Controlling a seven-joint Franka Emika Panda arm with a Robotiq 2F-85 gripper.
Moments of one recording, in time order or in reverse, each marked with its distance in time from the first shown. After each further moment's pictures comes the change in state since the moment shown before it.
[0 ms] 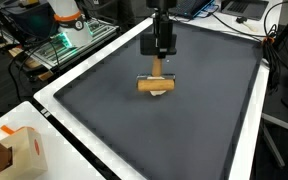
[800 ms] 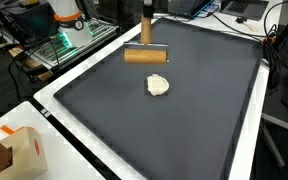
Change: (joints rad) arm 0.006 -0.221 0.019 0.000 0.088 -0.243 0.038
